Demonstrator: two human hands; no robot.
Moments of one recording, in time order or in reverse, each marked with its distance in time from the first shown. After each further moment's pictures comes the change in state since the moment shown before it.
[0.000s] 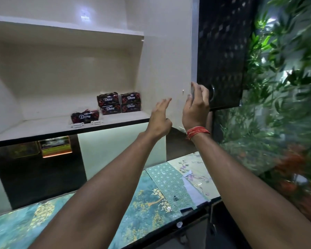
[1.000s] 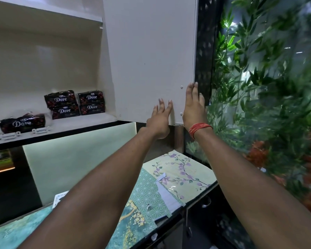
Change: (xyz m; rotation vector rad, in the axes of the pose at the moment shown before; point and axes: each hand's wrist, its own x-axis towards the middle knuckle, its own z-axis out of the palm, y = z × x) left_hand 0.081 0.000 0.123 0.348 -0.386 0.089; right_hand 0.052 0.141 -0.015 -0.696 -0.490 0.036
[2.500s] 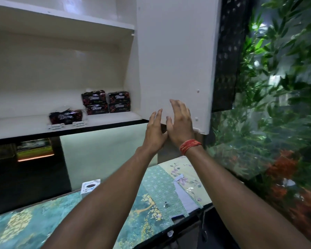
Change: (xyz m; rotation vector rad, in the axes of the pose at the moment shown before) left_hand -0.079 -0.063 -0.005 -0.395 0.411 -0.135; right_hand -0.071 -0.110 0.002 0.443 0.089 -0.237
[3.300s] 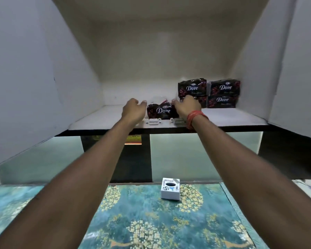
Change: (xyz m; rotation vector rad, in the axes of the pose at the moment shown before) left_hand 0.051 -0.218 -0.319 0.191 0.397 -0.710; right_hand 0.101 -0.187 0.328 0.400 -0.615 0.326
